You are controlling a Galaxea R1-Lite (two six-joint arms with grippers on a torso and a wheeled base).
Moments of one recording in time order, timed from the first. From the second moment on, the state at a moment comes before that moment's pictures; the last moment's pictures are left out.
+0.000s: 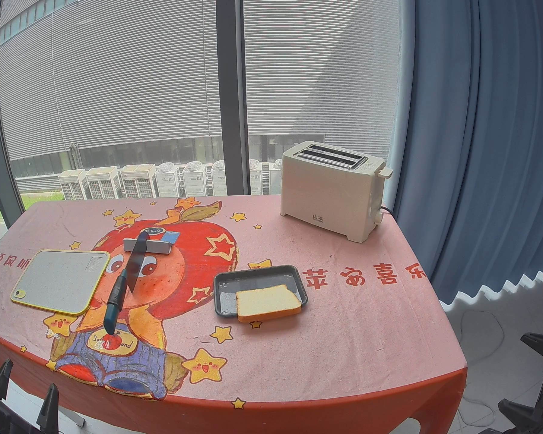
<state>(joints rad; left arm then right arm) 0.00 0.02 -0.02 0.00 -0.01 0.01 0.04 0.37 -0.11 -0.18 0.69 -0.03</state>
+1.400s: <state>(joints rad) 0.00 0.02 -0.02 0.00 -0.01 0.01 0.06 0.66 -0.09 -0.44 0.69 -0.07</state>
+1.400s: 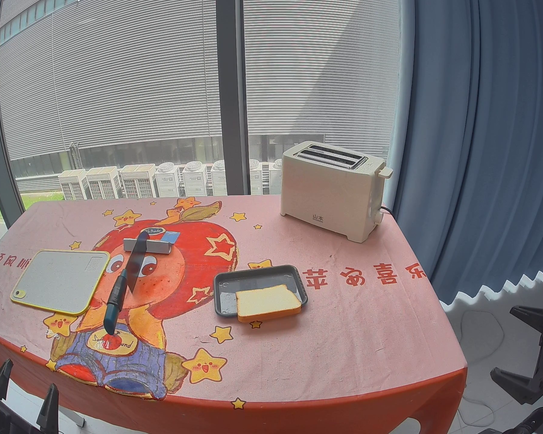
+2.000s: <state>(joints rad) 0.00 0.02 -0.02 0.00 -0.01 0.01 0.07 0.81 -0.09 -0.58 0.69 -0.07</state>
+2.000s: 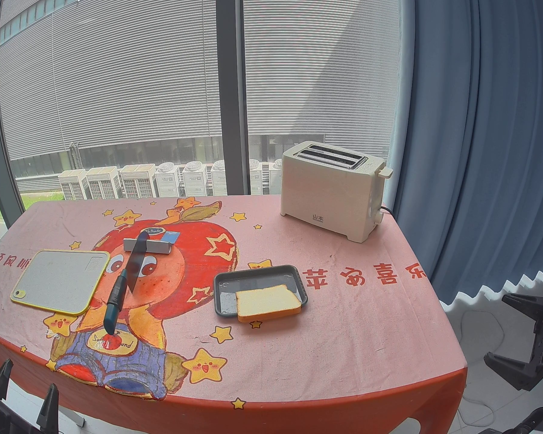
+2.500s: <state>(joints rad) 0.00 0.02 -0.02 0.00 -0.01 0.01 0.09 0.93 -0.09 -0.68 0.69 -0.07</state>
